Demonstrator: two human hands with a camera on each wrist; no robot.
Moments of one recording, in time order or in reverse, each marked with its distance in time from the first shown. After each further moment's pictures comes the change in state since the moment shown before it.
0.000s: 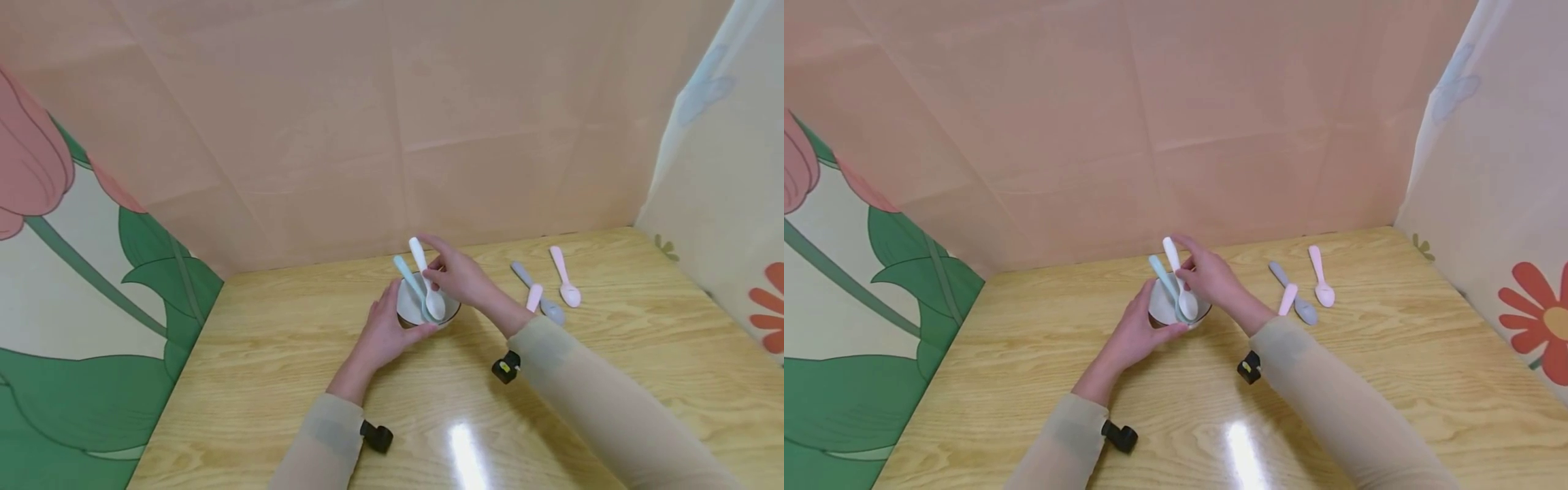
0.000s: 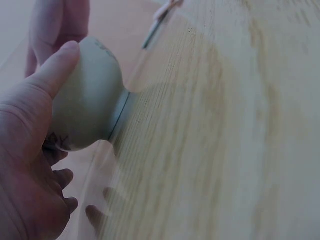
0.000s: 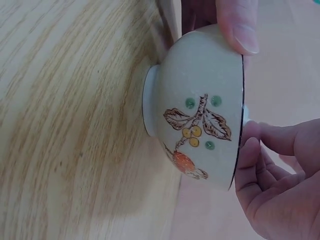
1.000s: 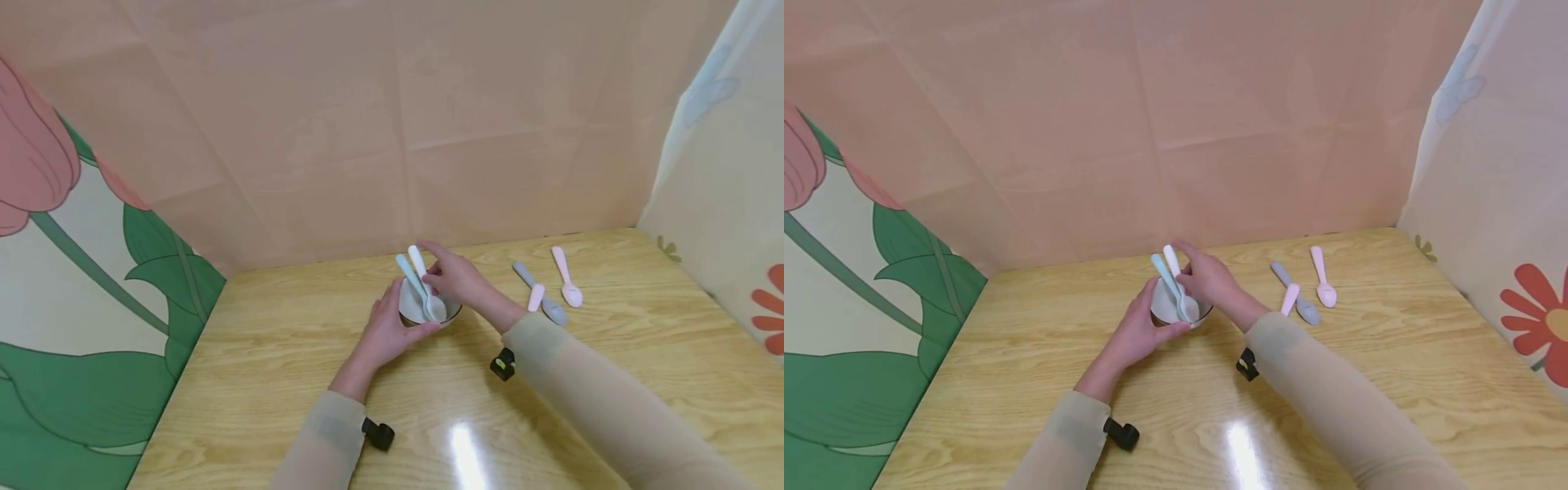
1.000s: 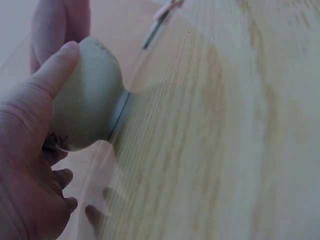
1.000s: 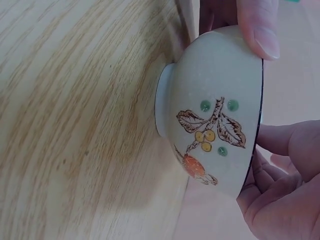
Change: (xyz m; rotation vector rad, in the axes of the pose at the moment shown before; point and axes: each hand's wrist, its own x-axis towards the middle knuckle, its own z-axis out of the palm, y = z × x) left_hand 0.000 0.000 0.000 -0.008 -0.009 -0.014; right_hand 0.007 0.001 0.010 -0.112 -0.038 0.057
